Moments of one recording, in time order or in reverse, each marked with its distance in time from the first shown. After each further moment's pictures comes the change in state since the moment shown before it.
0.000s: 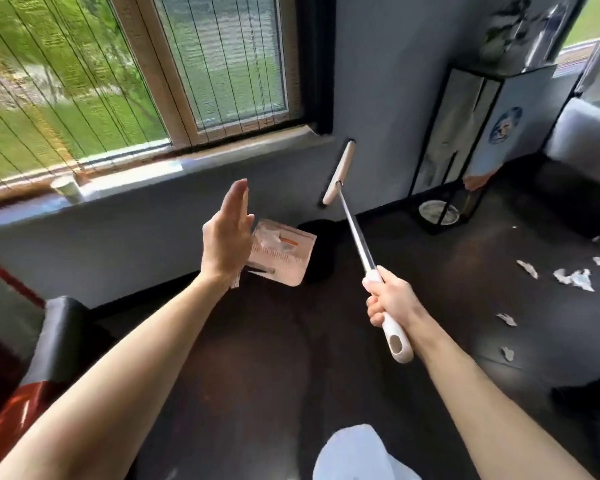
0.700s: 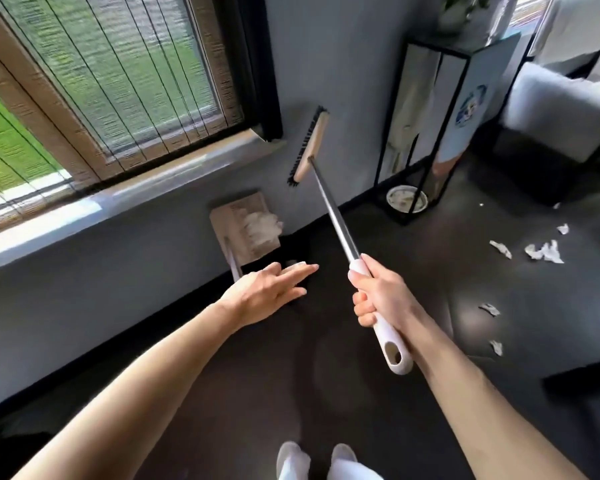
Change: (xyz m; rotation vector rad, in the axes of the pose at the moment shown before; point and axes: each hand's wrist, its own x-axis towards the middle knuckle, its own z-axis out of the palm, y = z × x) left_hand 0.160 -0.088 0.178 0.453 -0.913 0.536; right_hand 0.170 -0.113 -0.007 0.147 0.071 0.027
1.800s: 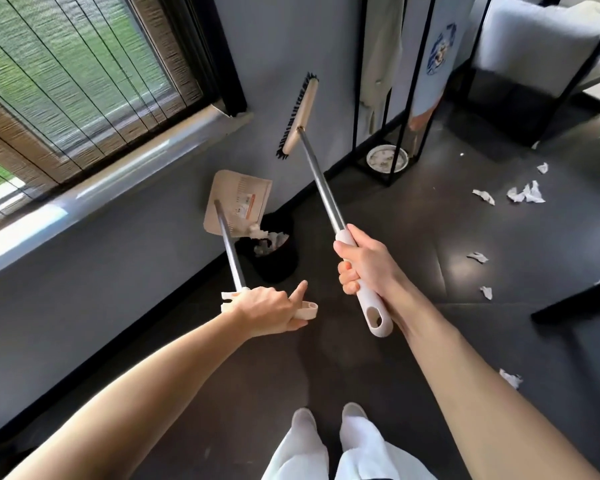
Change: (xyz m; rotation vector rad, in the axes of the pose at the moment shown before) left_hand 0.001 0.042 0.038 0.529 -0.494 0.070; right_hand 0.007 0.009 -0.010 0.111 0.060 -0.005
